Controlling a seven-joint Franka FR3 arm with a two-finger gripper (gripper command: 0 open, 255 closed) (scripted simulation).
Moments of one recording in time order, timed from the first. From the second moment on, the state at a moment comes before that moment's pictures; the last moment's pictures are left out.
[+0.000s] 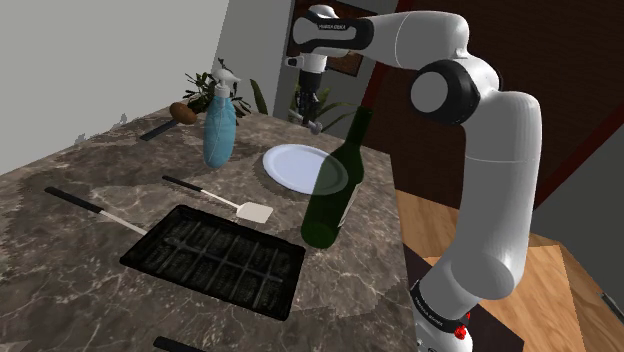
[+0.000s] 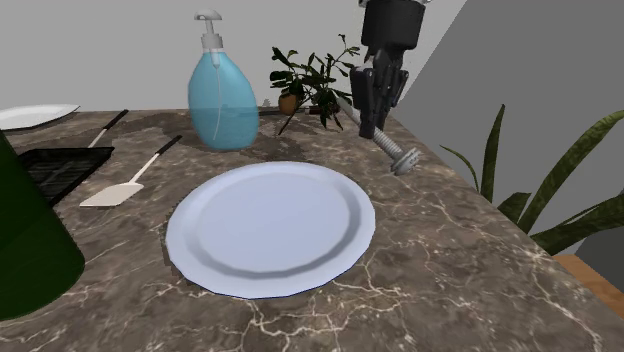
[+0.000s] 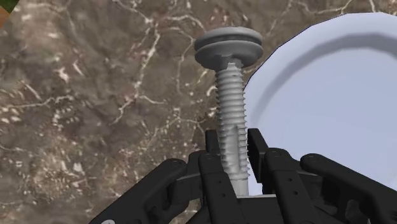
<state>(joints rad) 0.05 0.48 -0.21 -1.30 0.10 1.63 -1.52</state>
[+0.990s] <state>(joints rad) 0.19 0.00 -0.16 -1.93 0.03 1.79 -1.35</state>
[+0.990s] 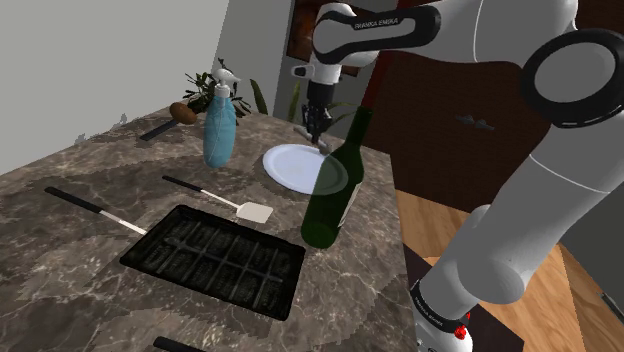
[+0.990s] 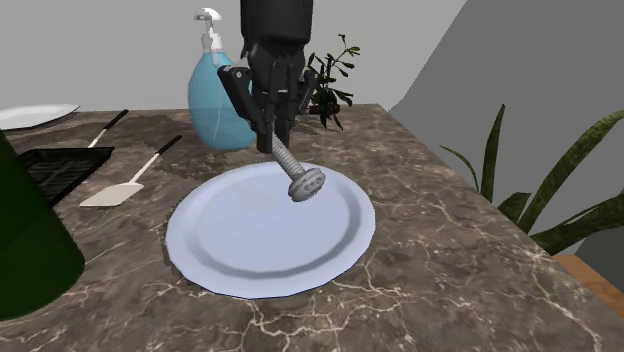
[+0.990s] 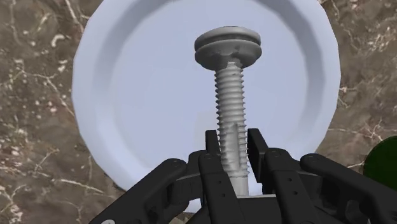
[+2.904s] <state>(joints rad) 0.19 0.03 -0.15 -2.05 0.04 1.94 -1.35</state>
